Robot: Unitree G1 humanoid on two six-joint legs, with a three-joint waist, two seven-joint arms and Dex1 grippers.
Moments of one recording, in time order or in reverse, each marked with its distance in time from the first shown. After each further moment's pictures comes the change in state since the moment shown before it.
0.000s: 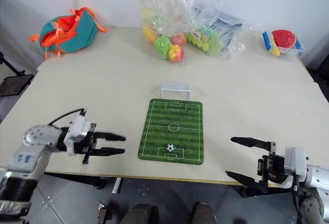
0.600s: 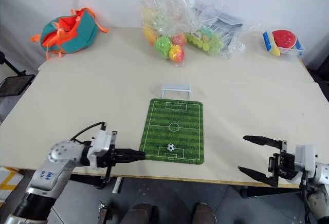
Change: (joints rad) left arm -0.013 -0.189 -0.189 -0.205 0.046 0.049 0.187; right arm -0.008 -0.134 0.134 0.196 0.127 -0.188 0.035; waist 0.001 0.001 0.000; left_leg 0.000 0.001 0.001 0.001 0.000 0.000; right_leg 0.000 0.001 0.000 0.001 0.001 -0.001
